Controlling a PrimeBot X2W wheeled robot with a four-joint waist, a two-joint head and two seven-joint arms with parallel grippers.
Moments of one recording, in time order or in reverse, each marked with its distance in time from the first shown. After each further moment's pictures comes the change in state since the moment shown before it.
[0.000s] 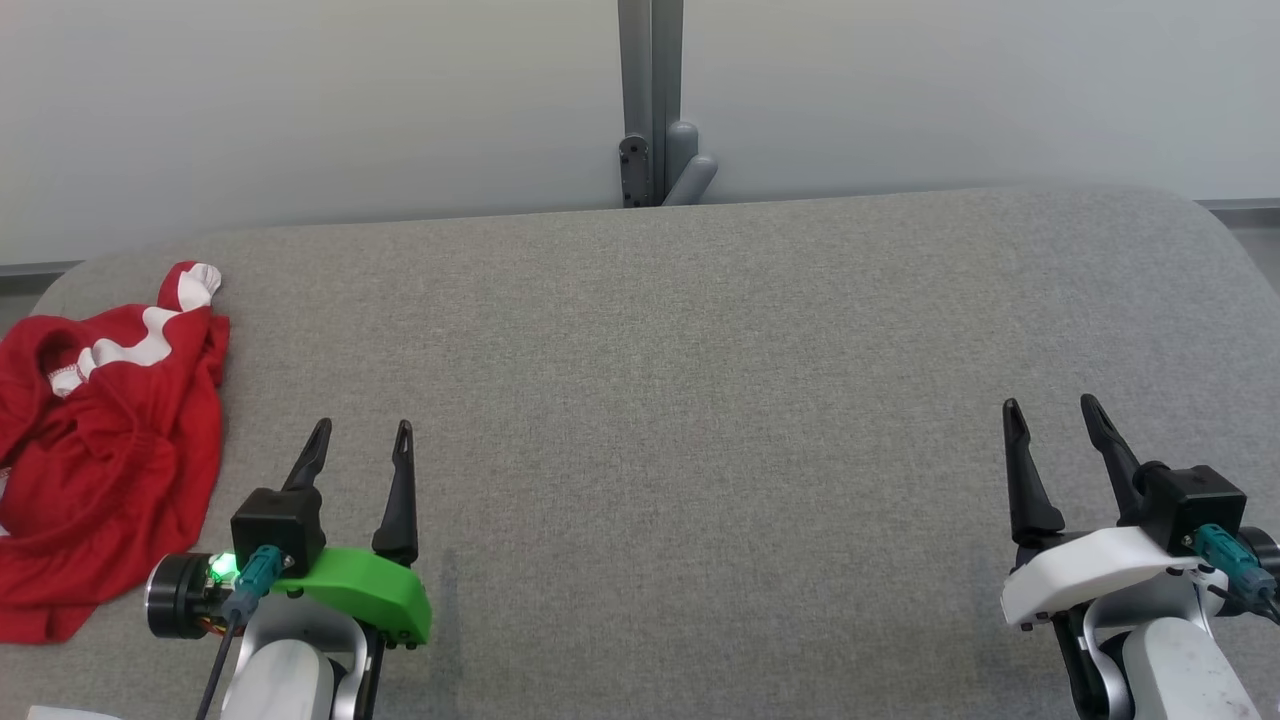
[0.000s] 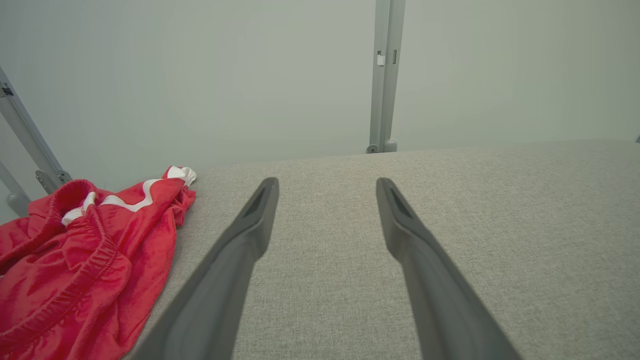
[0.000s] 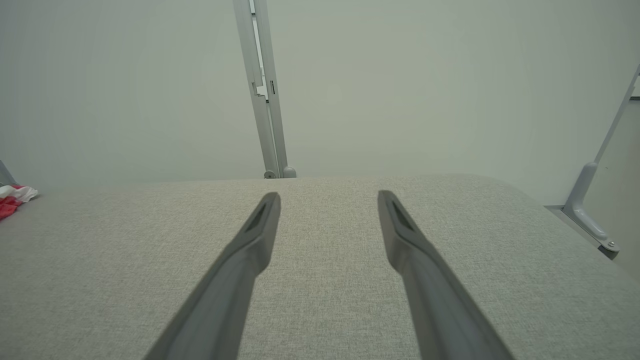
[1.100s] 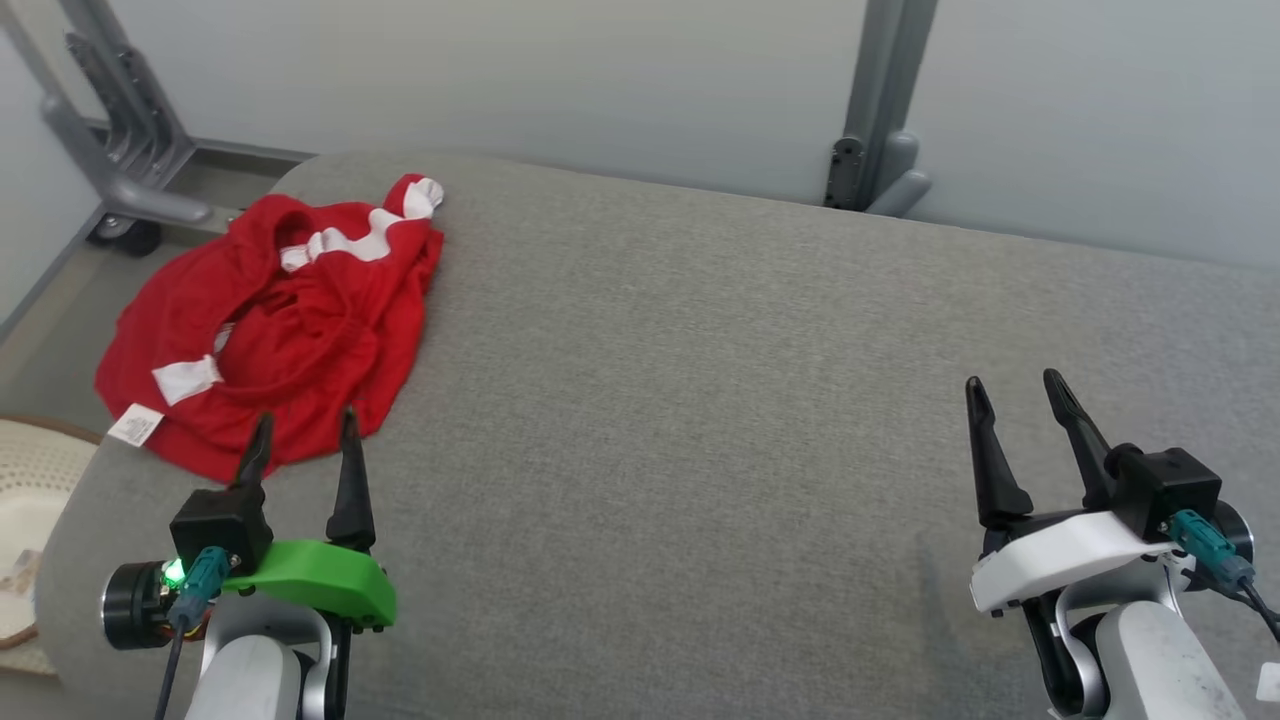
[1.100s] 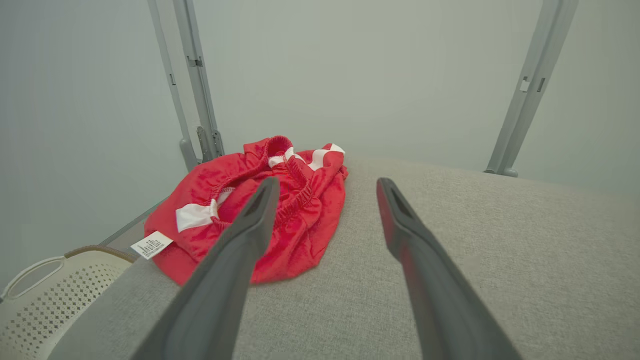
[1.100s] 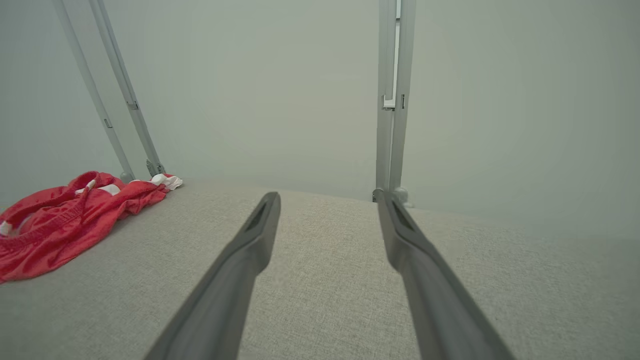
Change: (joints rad) left arm -0.004 0.018 0.041 -0.009 -0.069 0.052 -0.029; right arm -0.018 0.005 0.061 -0.042 0.029 0.000 -0.001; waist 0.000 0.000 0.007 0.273
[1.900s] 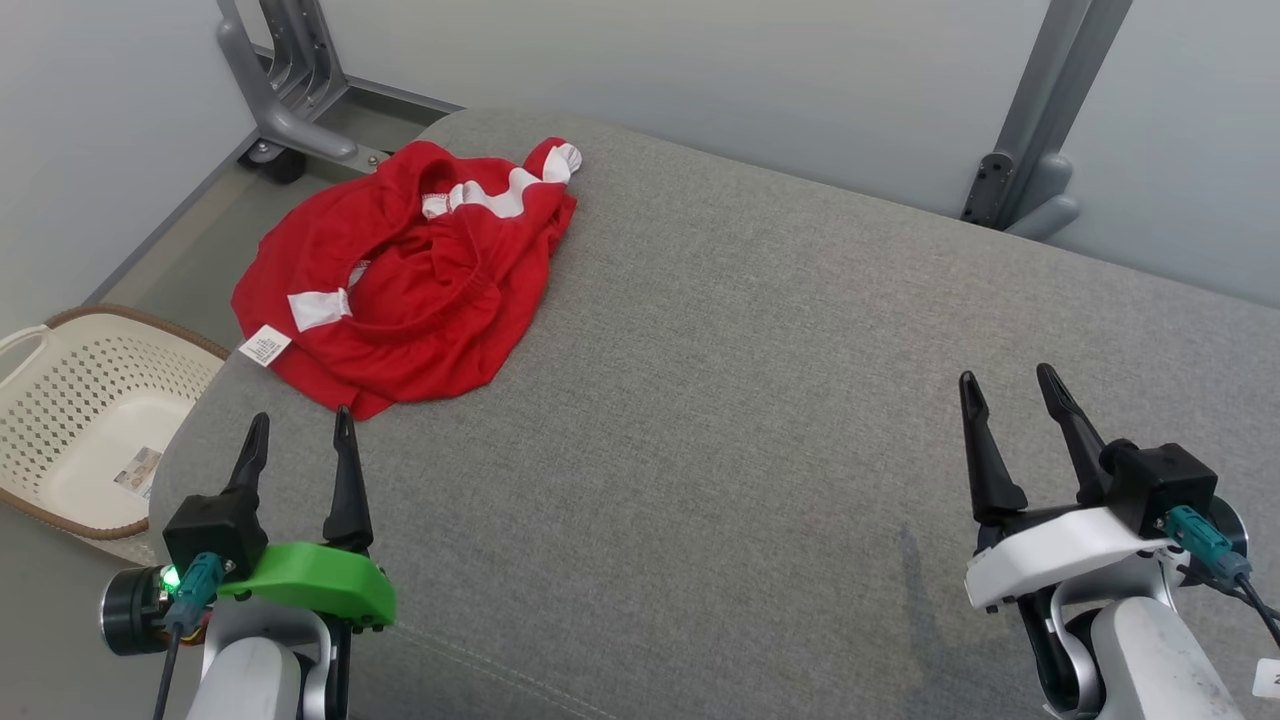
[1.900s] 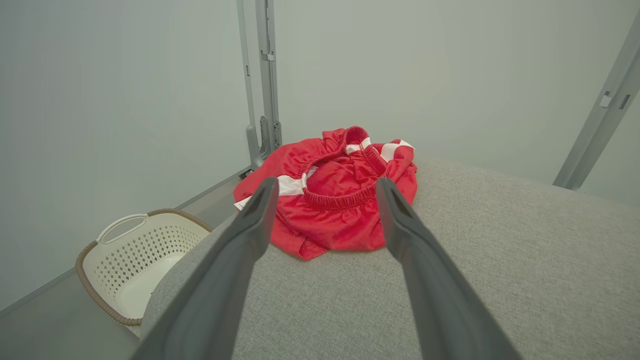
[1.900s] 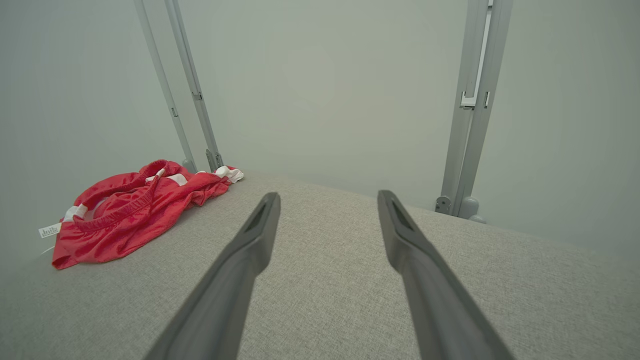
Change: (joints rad) left arm 0.003 -0.004 0.004 0.004 -0.024 0.010 -0.025; right arm -0.008 0.006 0.011 -0.005 0.006 0.000 0.001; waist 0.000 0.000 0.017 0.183
